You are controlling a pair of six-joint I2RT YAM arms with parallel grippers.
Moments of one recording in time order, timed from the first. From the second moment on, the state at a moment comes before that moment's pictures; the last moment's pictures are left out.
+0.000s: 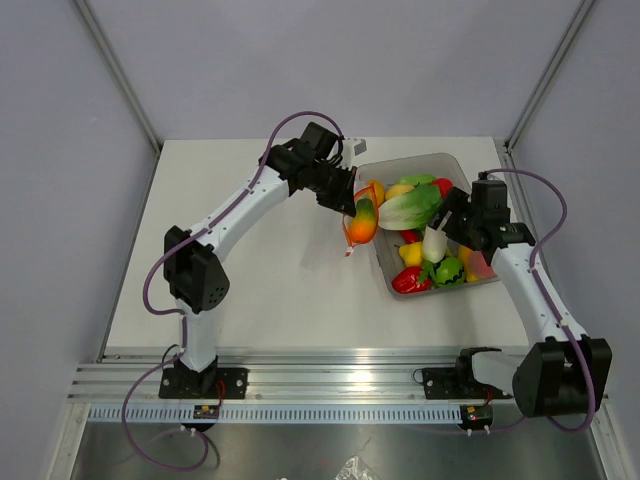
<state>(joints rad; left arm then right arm) -0.63 1.96 1.97 -0.89 0.45 -0.22 0.06 1.21 0.97 -0.52 -0.03 0.53</state>
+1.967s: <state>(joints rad) -0.46 1.87 2.04 -1.00 0.36 -0.16 0.44 1.43 1.28 -0.44 -0.07 0.68</state>
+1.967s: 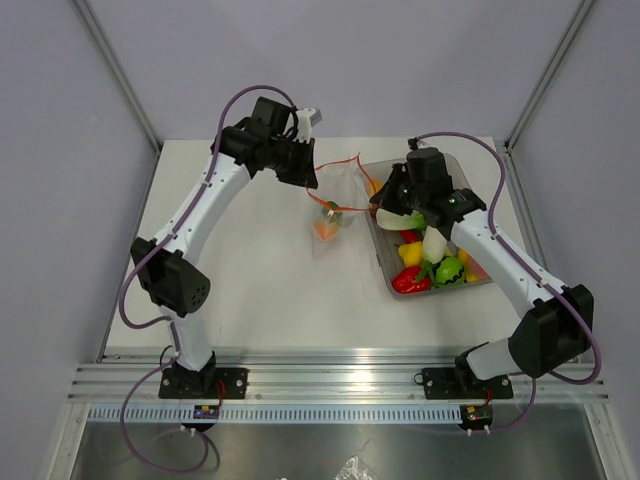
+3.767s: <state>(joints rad) -0.61 1.92 1.95 -0.94 0.39 -0.20 0.22 1.07 1.11 -0.68 0.09 0.59</state>
